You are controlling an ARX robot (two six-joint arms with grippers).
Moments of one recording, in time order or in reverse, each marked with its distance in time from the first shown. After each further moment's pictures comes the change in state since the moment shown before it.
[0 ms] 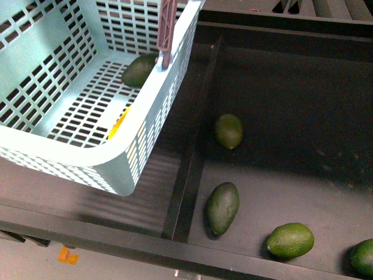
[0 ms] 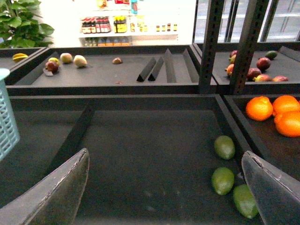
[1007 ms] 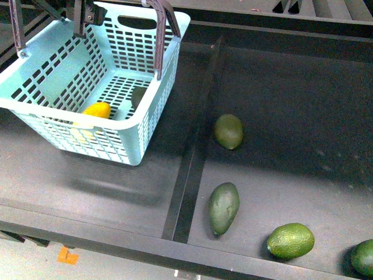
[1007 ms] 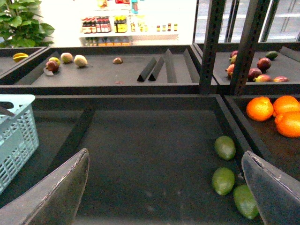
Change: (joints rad) left arm 0.143 0.596 0.500 -0.013 0.089 0.016; right arm 0.000 0.000 0.000 0.000 0.000 0.000
